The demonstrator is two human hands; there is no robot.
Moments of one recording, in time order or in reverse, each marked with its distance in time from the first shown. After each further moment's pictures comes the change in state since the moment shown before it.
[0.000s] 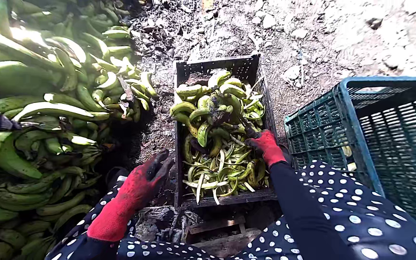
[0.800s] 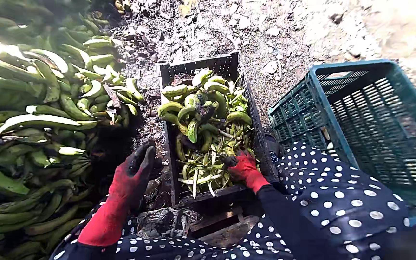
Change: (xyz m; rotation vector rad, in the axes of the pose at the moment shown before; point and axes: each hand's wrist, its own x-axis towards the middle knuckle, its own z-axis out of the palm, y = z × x) left_hand -0.016 0.027 0.001 -0.421 0.227 0.033; right_hand -0.101 -0.004 0.039 -0.251 -0.298 -0.118
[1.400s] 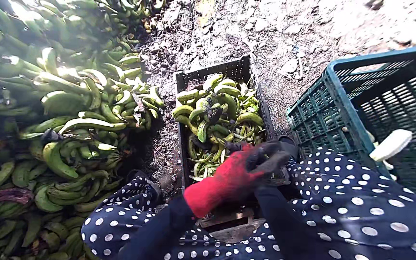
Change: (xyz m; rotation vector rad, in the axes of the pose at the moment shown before) left_hand -0.027 0.110 0.160 -0.072 -0.692 0.223; right_hand -0.023 -0.018 -0.013 0.650 0.220 -0.221
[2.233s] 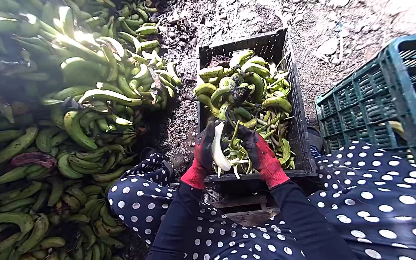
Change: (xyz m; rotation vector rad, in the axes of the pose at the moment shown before) left_hand -0.046 -0.134 -0.064 -0.412 0.750 0.105; right_hand -0.026 -0.025 0.041 0.043 -0.007 -0.120
